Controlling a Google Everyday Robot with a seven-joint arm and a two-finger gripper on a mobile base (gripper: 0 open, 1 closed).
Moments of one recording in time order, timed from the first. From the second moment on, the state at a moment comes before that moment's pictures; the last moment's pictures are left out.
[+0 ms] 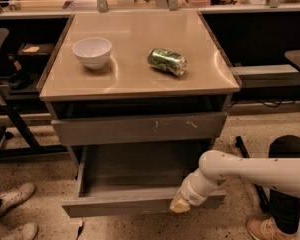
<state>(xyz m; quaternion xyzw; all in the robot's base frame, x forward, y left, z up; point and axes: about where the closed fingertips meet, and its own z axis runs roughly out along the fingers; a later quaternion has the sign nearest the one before) 0.434 -0.097 0.432 -0.55 0.80 0.23 0.10</state>
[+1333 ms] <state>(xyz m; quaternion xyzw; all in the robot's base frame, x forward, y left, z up) 0.459 -0.098 0.434 -0.55 0.80 0.21 0.11</state>
